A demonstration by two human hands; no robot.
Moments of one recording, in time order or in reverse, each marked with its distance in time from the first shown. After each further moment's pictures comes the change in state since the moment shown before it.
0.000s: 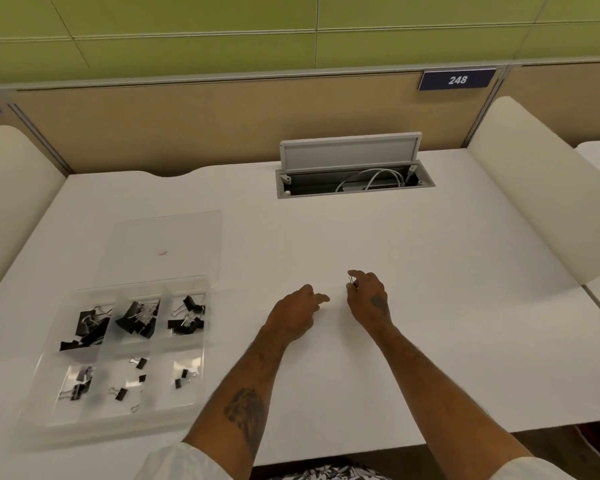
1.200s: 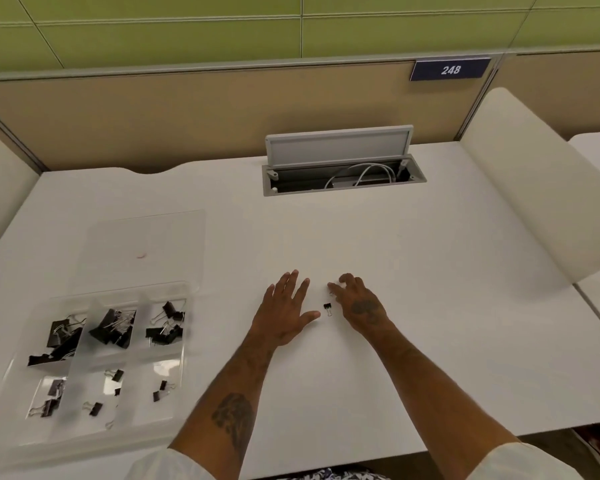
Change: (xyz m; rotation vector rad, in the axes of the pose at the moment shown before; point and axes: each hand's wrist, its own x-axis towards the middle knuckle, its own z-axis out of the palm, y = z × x) left_hand 0.017 -0.011 0.014 0.239 -0.070 -0.062; right_hand 0.020 0.034 0.004 -0.545 -0.063 -0.552
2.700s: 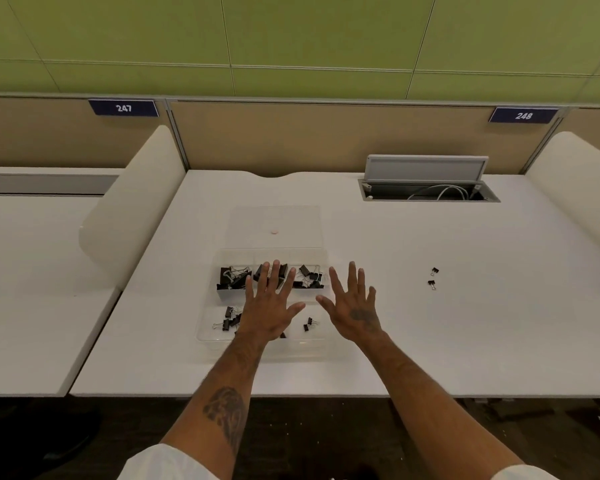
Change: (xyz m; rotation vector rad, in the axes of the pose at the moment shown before) left_hand -0.262 -0.212 -0.033 0.061 0.216 -0.244; right_hand -0.059 -0.338 -0.010 0.063 -0.126 0.135
